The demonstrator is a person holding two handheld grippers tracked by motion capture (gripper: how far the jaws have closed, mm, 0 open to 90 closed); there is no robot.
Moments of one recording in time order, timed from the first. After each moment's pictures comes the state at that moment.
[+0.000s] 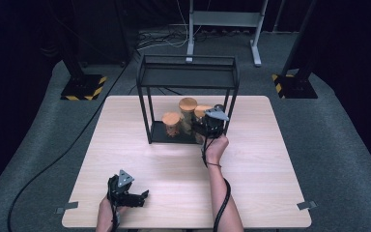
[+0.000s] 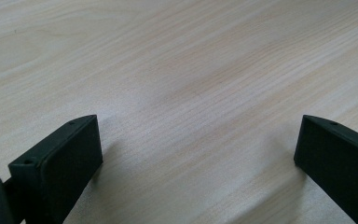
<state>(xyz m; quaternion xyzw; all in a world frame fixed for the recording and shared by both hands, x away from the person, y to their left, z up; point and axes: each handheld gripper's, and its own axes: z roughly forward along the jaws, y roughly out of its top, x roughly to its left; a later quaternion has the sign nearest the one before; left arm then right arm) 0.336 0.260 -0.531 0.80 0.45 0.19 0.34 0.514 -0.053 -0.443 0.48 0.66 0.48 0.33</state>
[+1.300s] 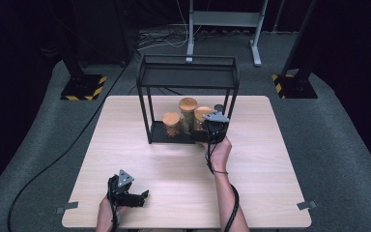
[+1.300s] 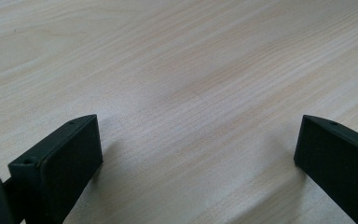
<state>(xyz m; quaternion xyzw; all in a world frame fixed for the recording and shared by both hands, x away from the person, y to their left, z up) 0.336 0.260 -0.531 0.80 0.45 0.19 0.34 0.490 -0.057 -0.436 0.47 0.71 0.44 0.28</state>
